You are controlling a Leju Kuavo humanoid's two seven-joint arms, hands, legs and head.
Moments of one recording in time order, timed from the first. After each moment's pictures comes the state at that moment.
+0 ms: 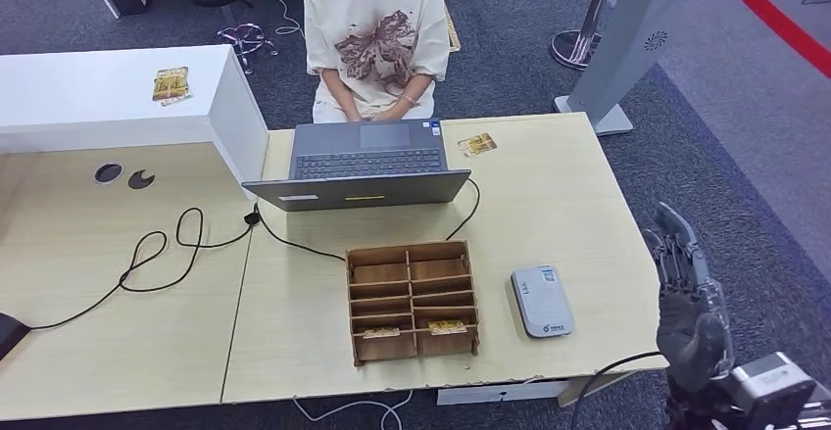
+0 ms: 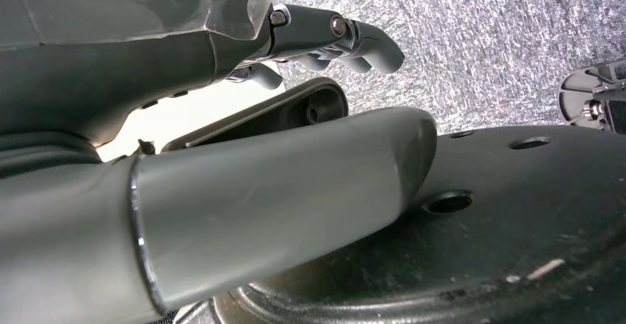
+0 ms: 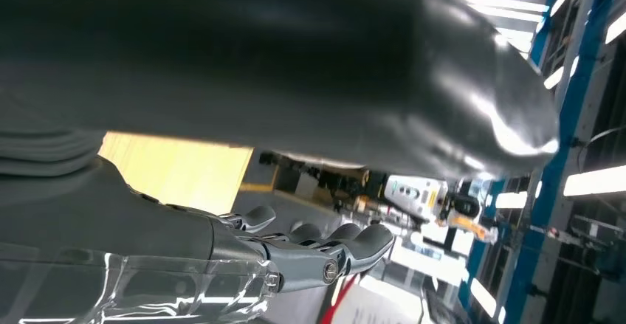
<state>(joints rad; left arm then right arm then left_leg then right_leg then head) -0.05 -0.03 -0.84 -0.15 0.78 0.14 0.21 0.34 -0.01 -0.13 -1.95 0.29 0.22 -0.54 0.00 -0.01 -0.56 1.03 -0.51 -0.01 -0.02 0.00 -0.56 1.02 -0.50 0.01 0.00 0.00</state>
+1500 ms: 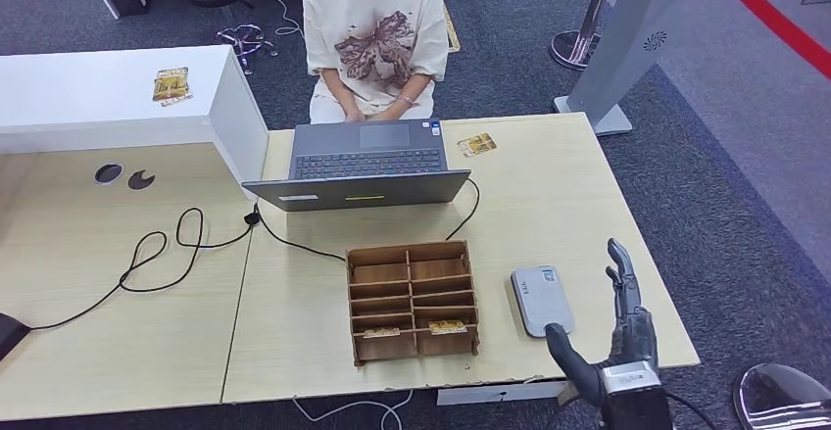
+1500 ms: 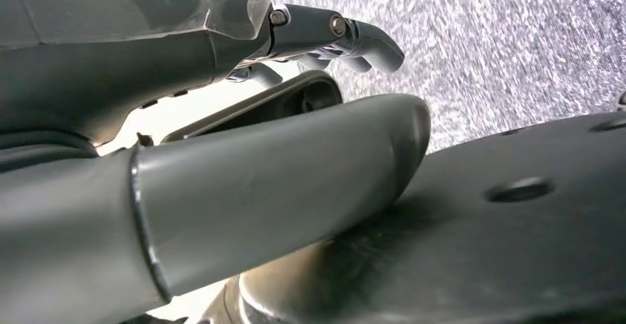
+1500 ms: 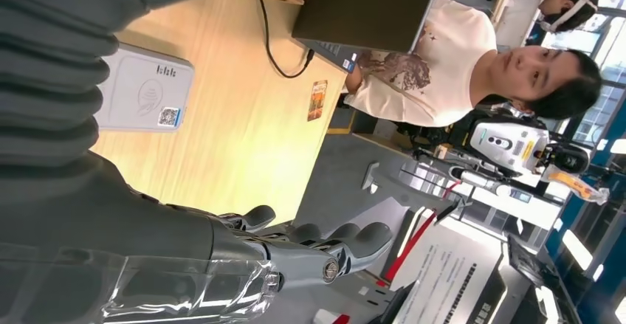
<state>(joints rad) -0.06 -0.05 -0.97 -0.14 0.77 0.17 0.29 0.42 0.19 0.07 -1.92 0.68 -0.09 -0.46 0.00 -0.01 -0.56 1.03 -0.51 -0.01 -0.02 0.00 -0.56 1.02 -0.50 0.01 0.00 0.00</state>
